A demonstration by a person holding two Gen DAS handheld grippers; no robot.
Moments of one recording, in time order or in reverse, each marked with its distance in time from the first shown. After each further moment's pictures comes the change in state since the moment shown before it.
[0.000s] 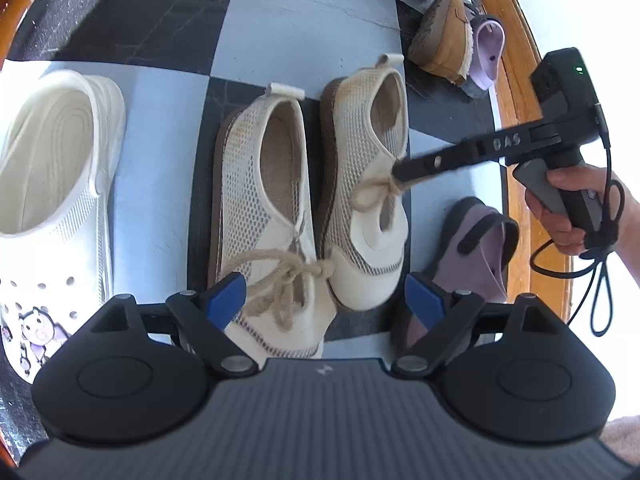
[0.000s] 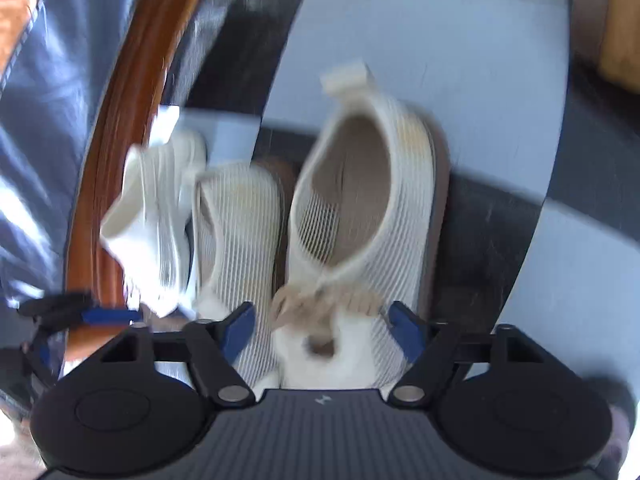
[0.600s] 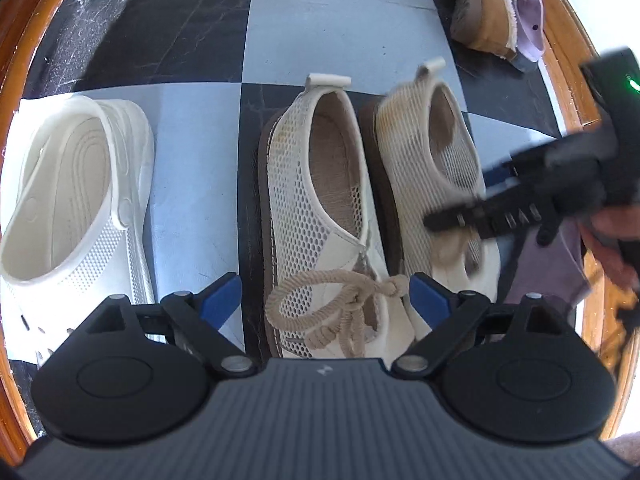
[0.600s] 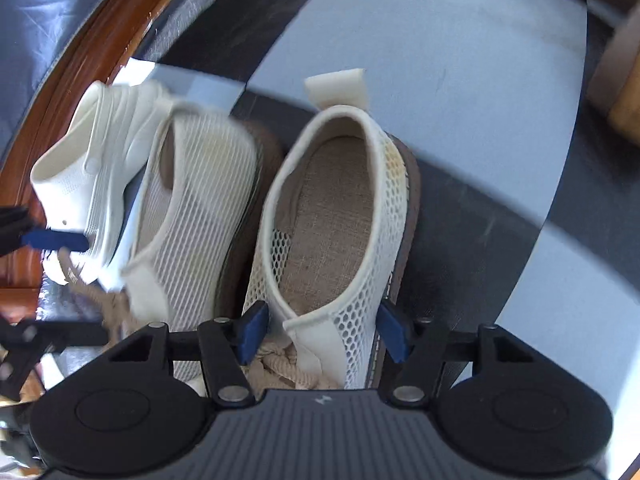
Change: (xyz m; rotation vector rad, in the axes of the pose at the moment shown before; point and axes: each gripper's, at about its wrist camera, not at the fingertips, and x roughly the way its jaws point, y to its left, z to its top) left arm 0.042 0.005 0.003 0.091 0.018 0.153; right arm 0.035 0.029 -0.048 -0.108 0.014 -0.170
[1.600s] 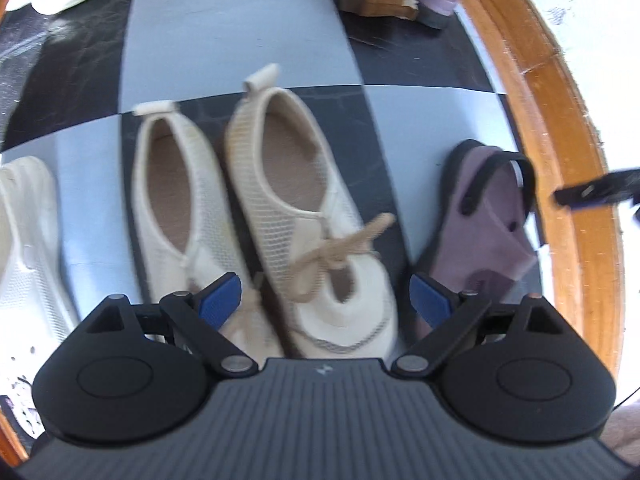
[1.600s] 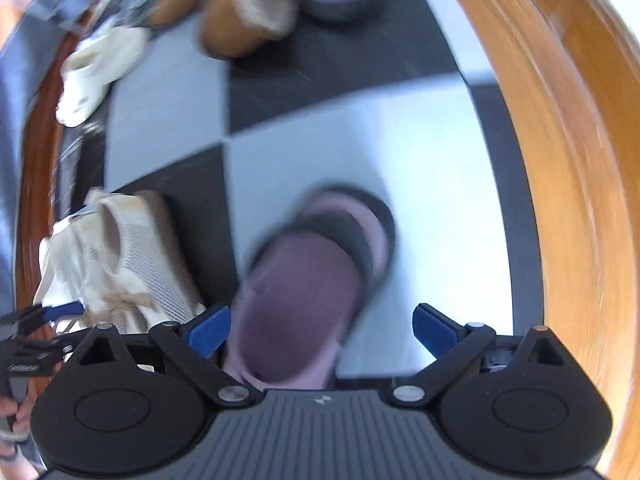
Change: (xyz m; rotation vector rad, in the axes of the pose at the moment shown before) left arm -0.006 -0.099 0.001 0.183 0.044 -0.082; right arm -0.136 -0.187 -0.201 0.647 -0.150 0.041
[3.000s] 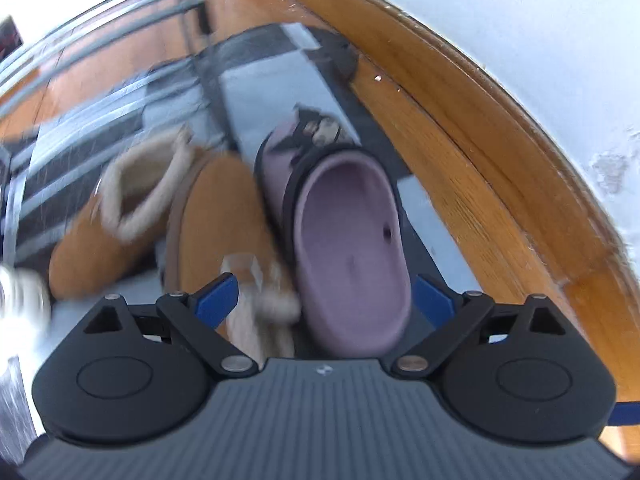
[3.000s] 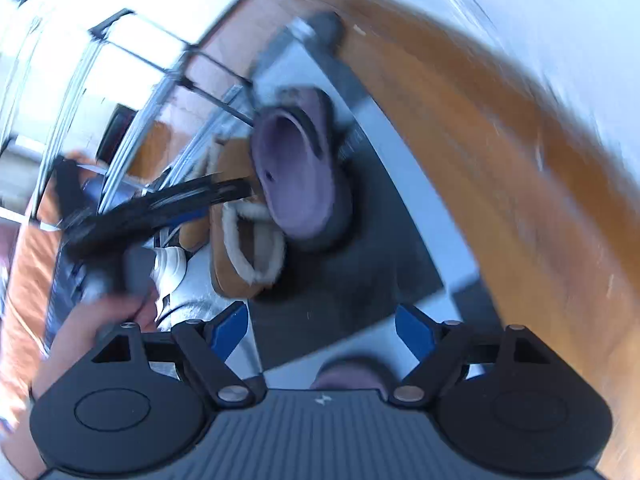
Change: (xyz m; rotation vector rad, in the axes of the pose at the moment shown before) left arm 0.146 -0.207 0.342 0.321 -0.313 0.308; right arm -0.067 -0.067 0.141 0.048 -0.465 0.256
